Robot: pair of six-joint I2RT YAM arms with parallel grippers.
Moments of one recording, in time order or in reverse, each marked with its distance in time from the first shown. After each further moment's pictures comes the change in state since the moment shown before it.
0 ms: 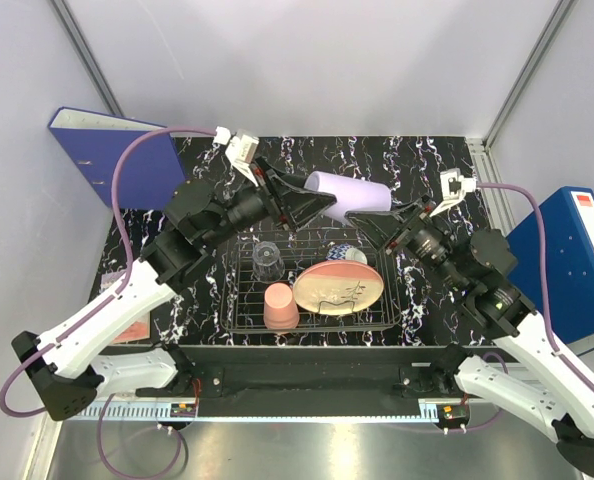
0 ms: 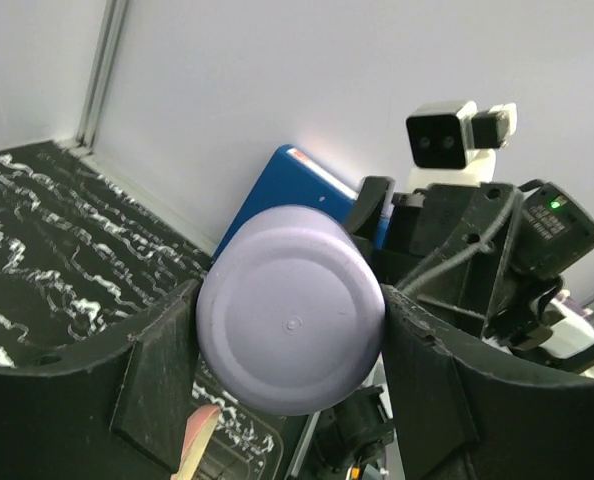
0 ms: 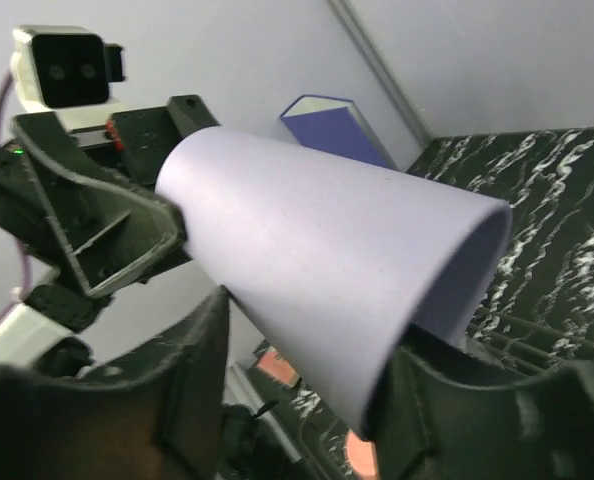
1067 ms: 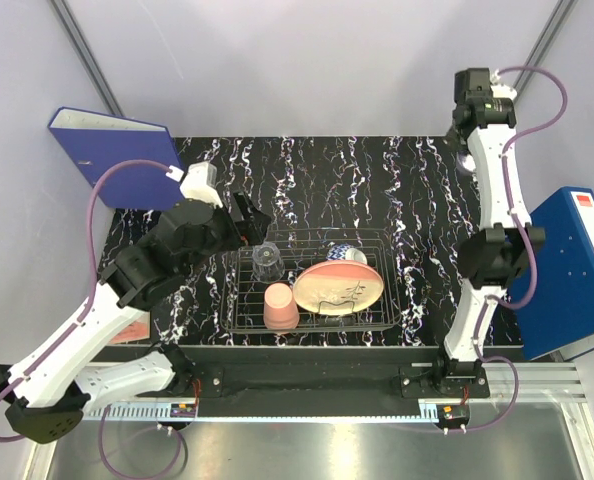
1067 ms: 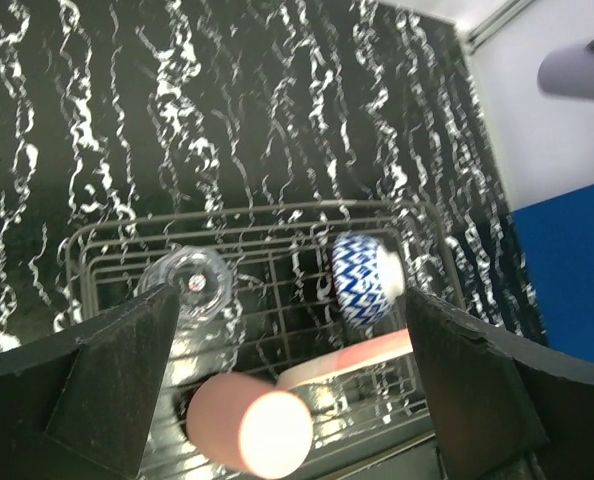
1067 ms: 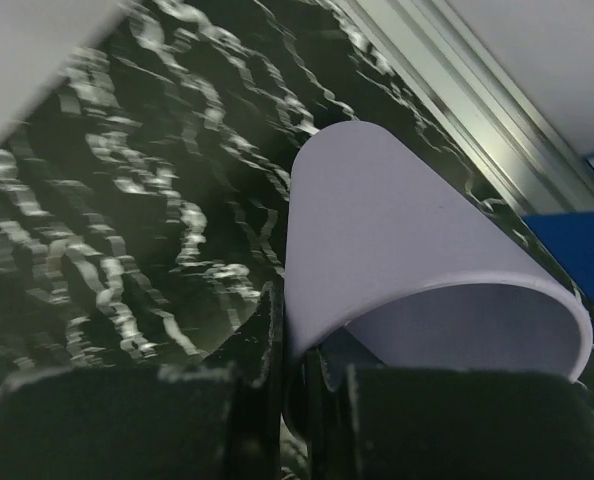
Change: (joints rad) left arm 0.033 -0.163 0.002 -0.774 -0.629 -0.071; right arm -0.699 1.267 1.383 -1.190 0.515 -0.085
